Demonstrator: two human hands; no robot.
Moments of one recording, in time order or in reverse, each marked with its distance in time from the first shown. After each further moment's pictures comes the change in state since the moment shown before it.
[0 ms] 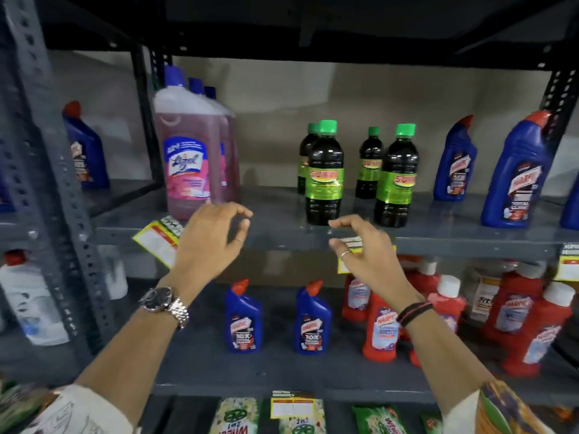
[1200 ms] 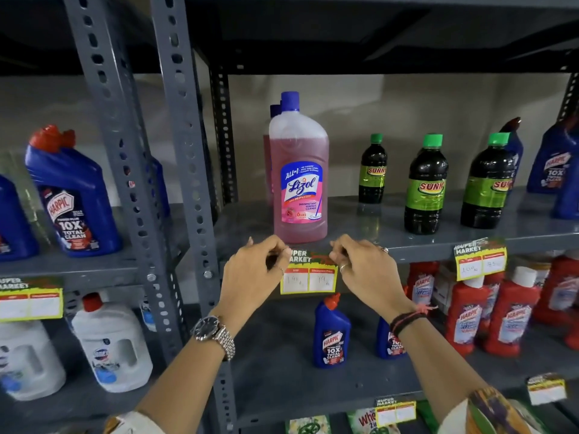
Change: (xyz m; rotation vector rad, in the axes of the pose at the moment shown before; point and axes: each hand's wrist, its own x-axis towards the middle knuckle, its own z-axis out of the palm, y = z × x) left_hand -0.021 -0.169 -0.056 -0.294 -0.166 -0.092; right_hand 0.038 -0.140 0.184 -0.466 0.059 0.049
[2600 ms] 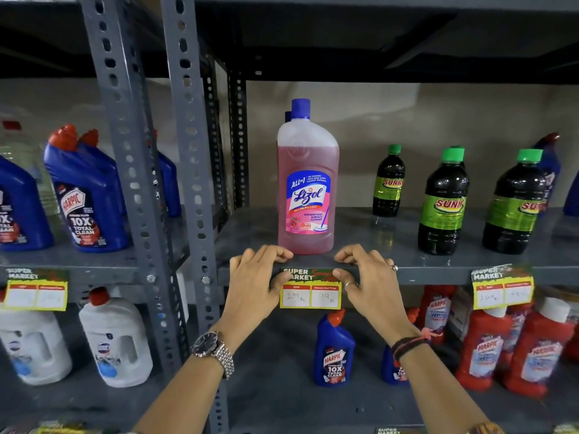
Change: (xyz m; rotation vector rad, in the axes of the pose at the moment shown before) left_hand -0.001 -0.005 0.022 0.151 0.034 0.035; right_hand 0.009 0.021 0.018 0.212 0.059 -0.013
